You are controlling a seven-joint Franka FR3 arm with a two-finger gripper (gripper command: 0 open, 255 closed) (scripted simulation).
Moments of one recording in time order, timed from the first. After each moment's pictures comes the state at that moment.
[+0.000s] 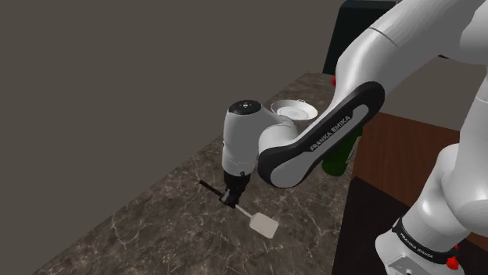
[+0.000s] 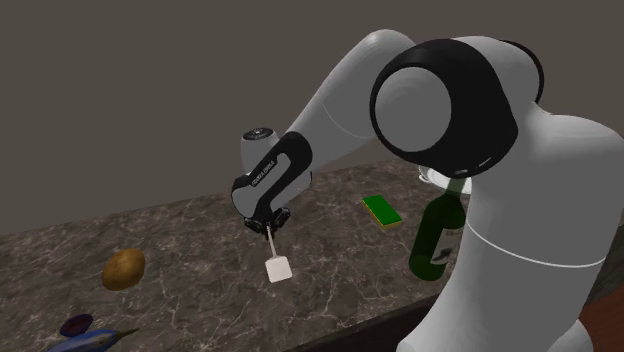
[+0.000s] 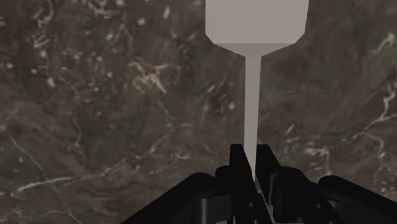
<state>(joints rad) 0.29 0.20 0.40 -2.28 -0.18 2.53 0.53</state>
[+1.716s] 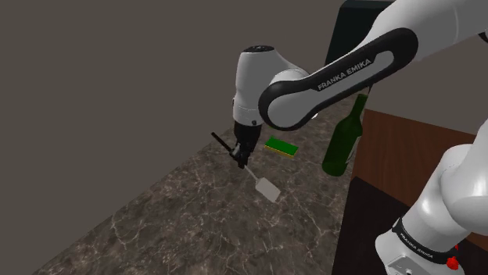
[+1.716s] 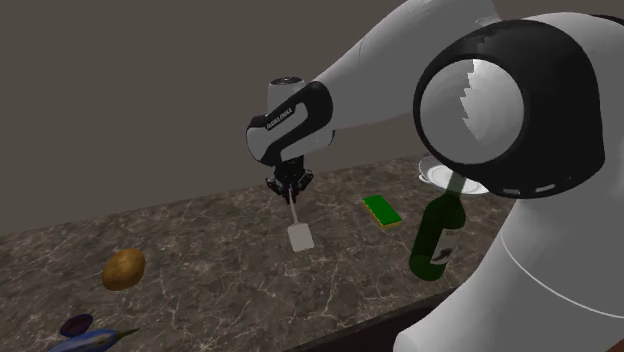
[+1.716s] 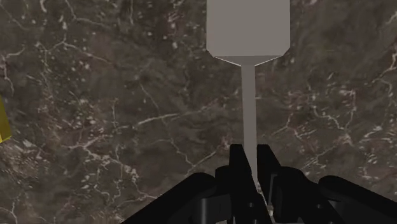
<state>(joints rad) 0.20 0.00 0.36 -2.23 -0.02 2.29 0.26</state>
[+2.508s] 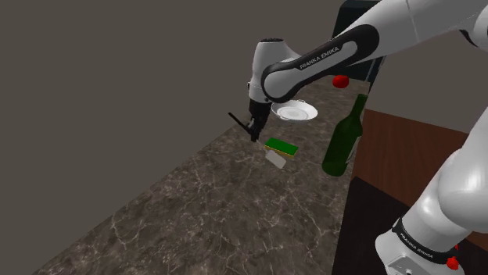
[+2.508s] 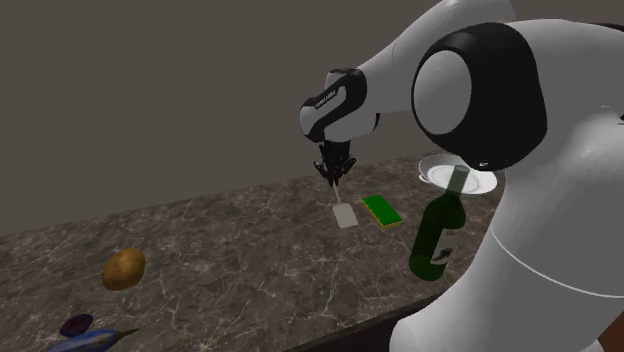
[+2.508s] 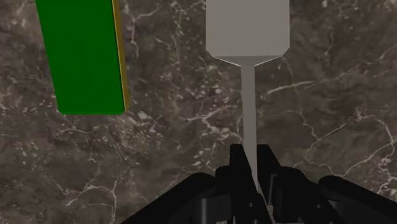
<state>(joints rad) 0.05 0.07 0.22 -2.14 -0.02 2.28 -0.02</state>
